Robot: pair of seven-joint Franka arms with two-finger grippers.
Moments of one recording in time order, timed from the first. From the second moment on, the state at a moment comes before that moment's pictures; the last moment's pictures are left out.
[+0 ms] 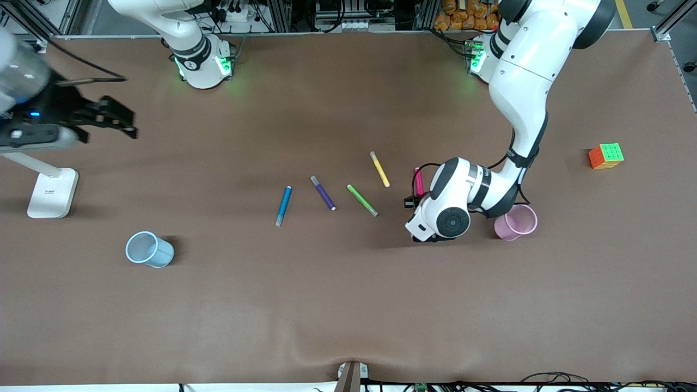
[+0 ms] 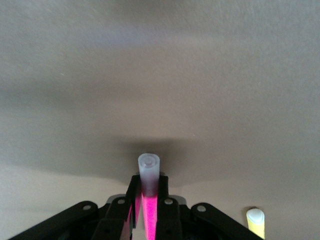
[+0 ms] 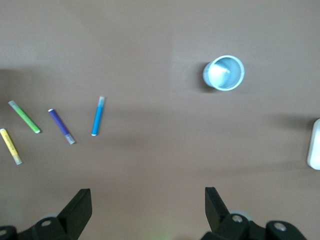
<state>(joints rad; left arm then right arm) -0.35 0.78 -0.14 -1.55 -0.12 1.91 -0.48 0.25 0.04 -0.06 -1.45 0.05 1.44 0.13</state>
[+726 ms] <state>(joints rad) -0.23 0.53 -0.08 -1.53 -0.07 1.78 -0.48 0.45 0.30 -0.06 -1.48 0.05 1.62 0.39</state>
